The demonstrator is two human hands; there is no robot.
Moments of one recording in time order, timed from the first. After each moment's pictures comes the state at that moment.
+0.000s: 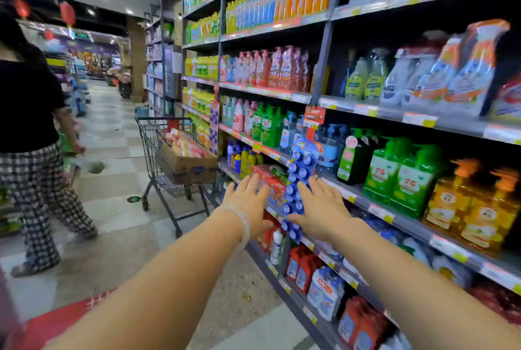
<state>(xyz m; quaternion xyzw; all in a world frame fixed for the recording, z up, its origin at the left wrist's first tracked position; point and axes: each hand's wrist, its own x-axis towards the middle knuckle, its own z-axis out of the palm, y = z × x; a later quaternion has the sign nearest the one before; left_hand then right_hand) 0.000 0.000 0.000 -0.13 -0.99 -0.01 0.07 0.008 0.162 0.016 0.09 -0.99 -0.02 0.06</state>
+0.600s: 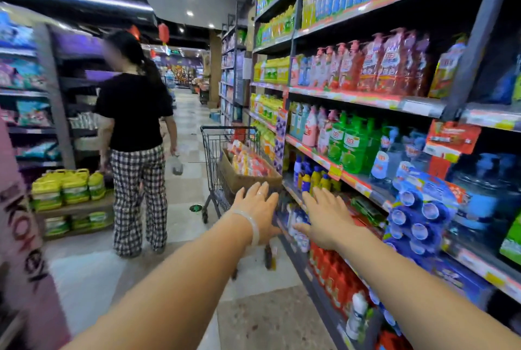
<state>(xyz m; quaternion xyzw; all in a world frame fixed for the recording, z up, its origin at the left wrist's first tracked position) -0.308 -0.146 -0.016 -0.01 -1.00 0.05 0.03 -0.356 0.005 -0.018 0.22 -0.97 -0.02 0.04</state>
